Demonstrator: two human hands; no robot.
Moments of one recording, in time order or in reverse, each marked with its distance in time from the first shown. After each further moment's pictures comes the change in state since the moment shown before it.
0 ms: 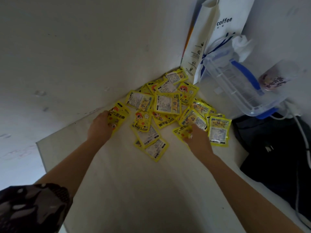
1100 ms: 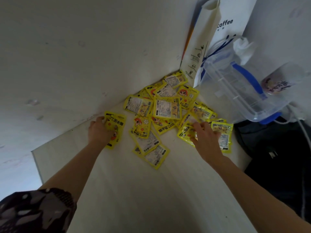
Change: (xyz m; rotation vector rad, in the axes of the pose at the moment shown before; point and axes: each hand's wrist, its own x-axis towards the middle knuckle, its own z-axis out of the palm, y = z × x) left_hand 0.021 -0.001 0.012 -0.060 -0.015 -0.212; right_hand 0.024 0.017 -0.010 -0.414 0.153 -0.169
